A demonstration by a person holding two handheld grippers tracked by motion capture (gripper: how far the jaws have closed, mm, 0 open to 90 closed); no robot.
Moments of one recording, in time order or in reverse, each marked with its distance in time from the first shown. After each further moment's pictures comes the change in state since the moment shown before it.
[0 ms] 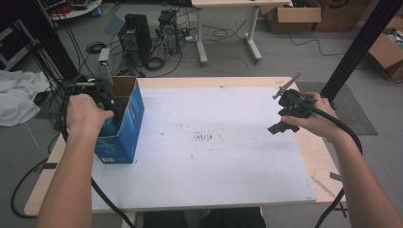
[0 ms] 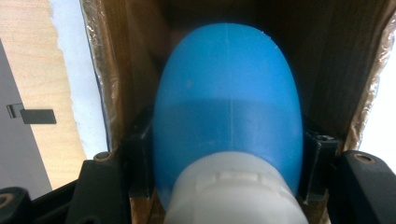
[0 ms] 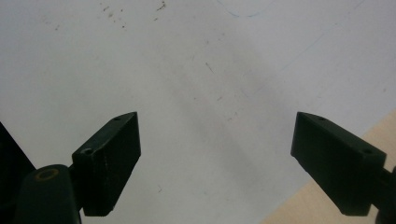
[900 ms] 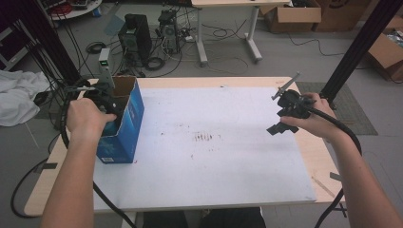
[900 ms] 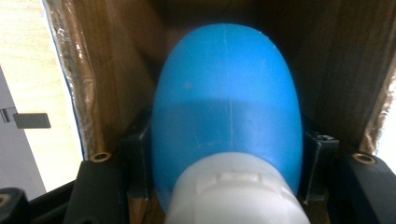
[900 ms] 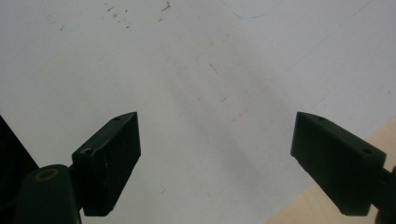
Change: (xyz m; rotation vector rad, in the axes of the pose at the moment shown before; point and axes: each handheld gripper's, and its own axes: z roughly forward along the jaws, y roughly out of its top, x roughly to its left) left arm -0.002 -0.002 0.009 -0.007 0.000 0.015; right arm 0.003 0.001 0.000 -0.001 0.005 -0.007
